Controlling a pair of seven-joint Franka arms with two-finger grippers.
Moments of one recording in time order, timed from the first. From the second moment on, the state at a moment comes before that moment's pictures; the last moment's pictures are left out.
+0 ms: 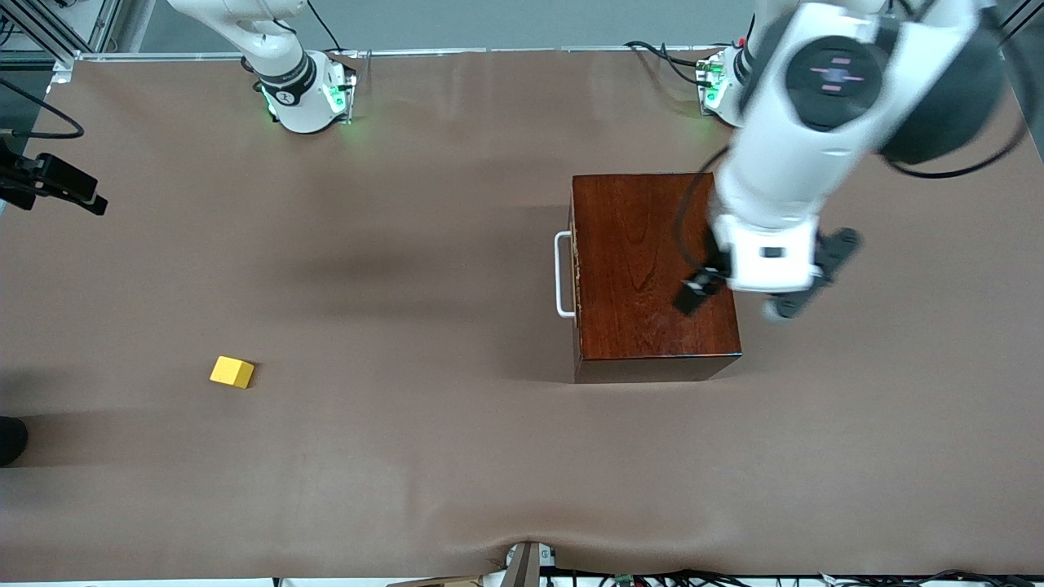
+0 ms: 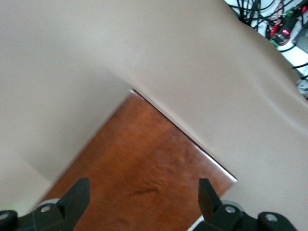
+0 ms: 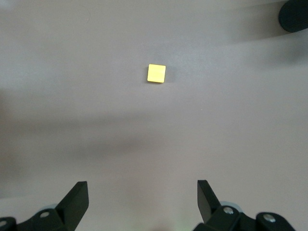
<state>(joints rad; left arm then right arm) -0.50 0.39 0.11 -1.15 0.03 1.56 -1.09 -0.05 -0.02 -0.02 -1.53 0.01 1.48 0.02</state>
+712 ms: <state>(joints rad) -0.24 0.27 0.11 -1.26 0.02 1.44 -0.56 -0.05 -0.02 -0.02 -1.53 0.01 1.48 0.03</state>
